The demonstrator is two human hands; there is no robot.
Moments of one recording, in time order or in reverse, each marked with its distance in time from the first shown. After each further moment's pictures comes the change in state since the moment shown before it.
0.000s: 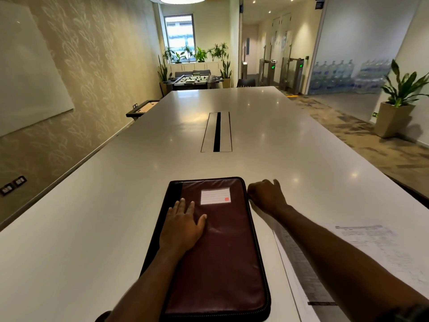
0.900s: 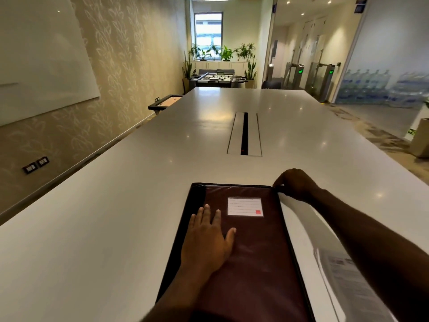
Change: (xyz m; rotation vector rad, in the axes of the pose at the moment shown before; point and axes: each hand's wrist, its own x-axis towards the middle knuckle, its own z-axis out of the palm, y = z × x) left_hand 0.001 -0.004 0.006 -0.002 0.054 -0.001; right_hand 0.102 0.018 -0.005 0.027 -0.138 -0.202
